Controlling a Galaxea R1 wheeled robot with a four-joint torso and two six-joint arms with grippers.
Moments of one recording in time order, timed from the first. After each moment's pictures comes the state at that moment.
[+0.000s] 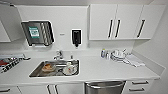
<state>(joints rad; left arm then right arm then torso) 1.41 2.78 -2.38 -0.03 0.05 0.04 -1.50 2.77 -2.30 0.03 0.08 0.00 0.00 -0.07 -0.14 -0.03</state>
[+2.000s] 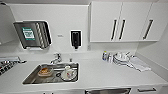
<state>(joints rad) 1.42 2.79 -2.38 -0.03 0.05 0.04 -1.51 2.78 -2.31 0.03 0.09 0.01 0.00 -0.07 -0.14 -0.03</state>
